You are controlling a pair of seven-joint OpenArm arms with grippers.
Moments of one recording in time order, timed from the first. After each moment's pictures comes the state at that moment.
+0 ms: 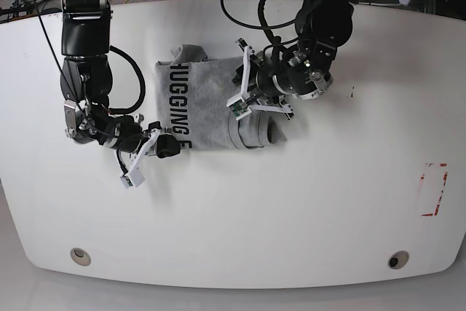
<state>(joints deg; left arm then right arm) 0.2 0.7 17.4 98.0 -6.9 -38.9 65.3 17.9 18.1 -0.3 69.5 46.8 28.0 -58.4</state>
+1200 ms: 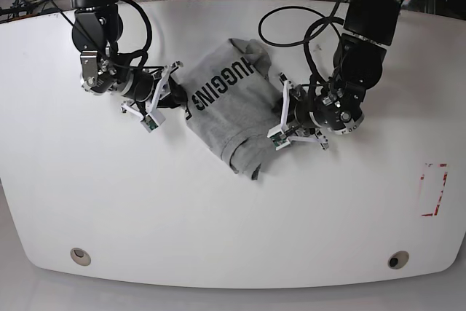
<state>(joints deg) -12.7 -12.5 17.7 80.3 -9.3 -40.0 53.7 -1.1 17.6 -1.6 80.9 27.7 39.8 -45.5</state>
